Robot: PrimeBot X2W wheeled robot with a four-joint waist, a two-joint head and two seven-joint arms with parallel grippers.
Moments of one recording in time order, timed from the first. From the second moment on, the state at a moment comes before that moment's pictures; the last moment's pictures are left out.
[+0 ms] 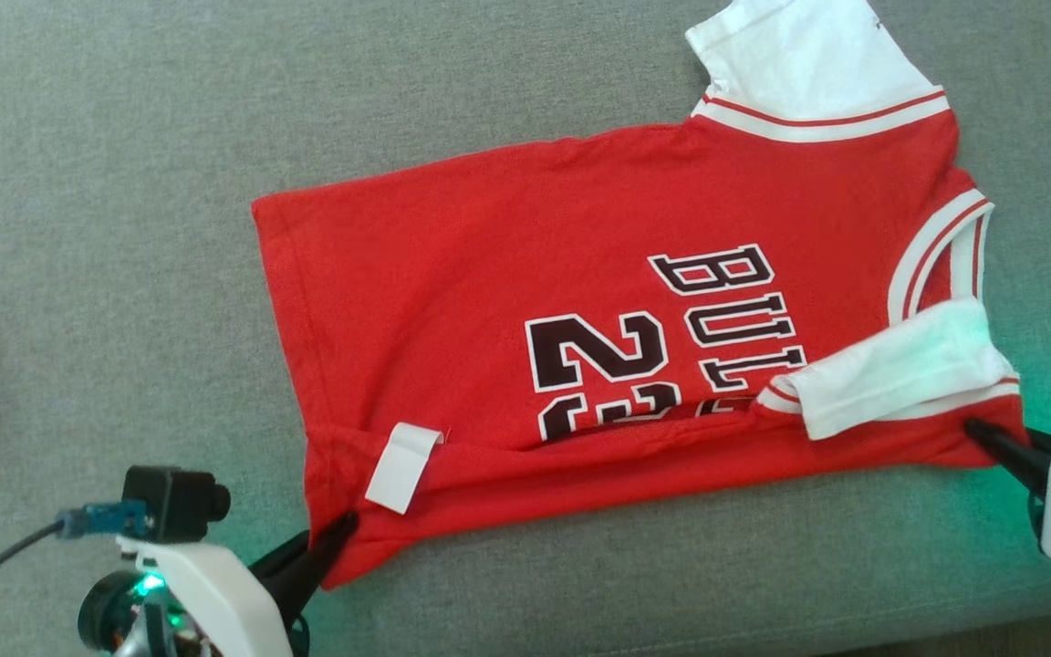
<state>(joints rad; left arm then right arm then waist) 0.02 0.68 -0.54 -0.35 -1.01 0.14 0.52 0.02 -0.58 0.02 -0.14 0.72 0.12 0.90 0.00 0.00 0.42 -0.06</state>
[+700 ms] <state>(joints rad) -0.32 0.64 -0.47 -0.31 -0.82 0.25 0.45 -0.42 -0.56 -0.03 -0.22 0.63 0.12 0.82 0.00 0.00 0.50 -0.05</state>
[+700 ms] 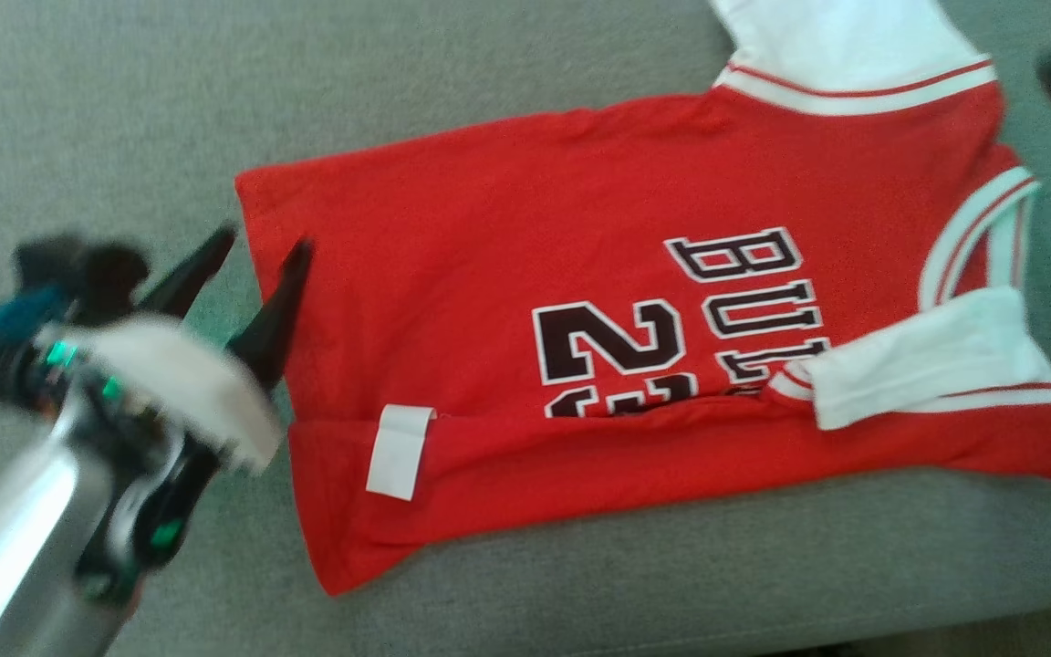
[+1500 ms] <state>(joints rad) -0.68 0.43 -0.62 -0.03 -0.73 0.15 0.46 -0.94 -0.45 0.15 0.44 0.41 0.12 0.64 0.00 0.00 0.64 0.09</state>
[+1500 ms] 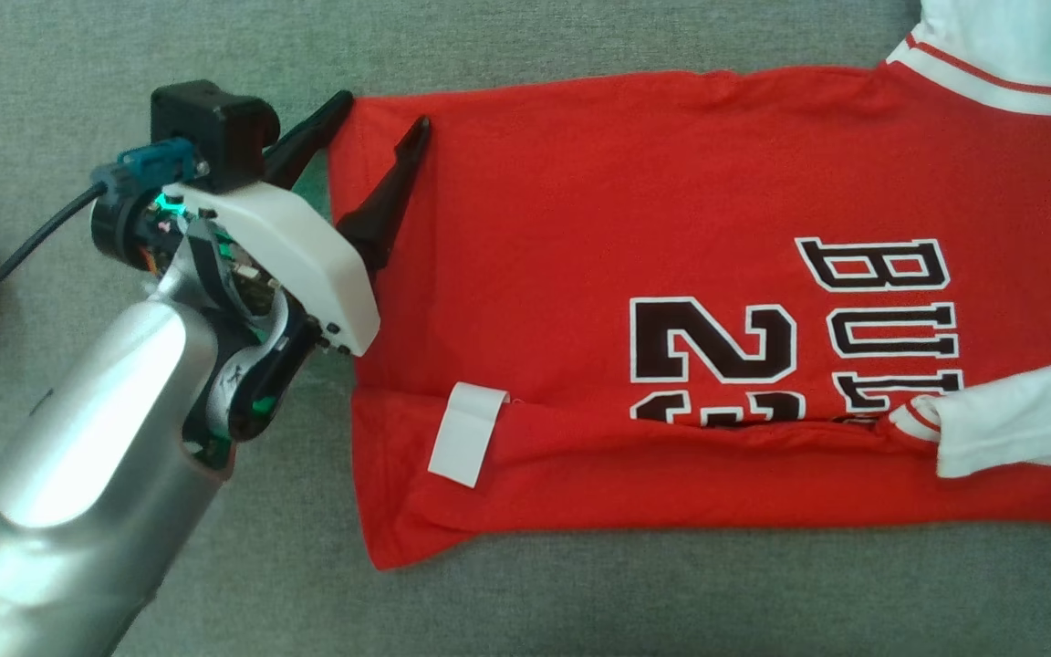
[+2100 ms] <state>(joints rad) -0.70 0.47 -0.65 -0.05 -0.77 0.09 0.55 -0.97 -0.49 0.31 0.43 0.58 0.12 0.69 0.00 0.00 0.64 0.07</state>
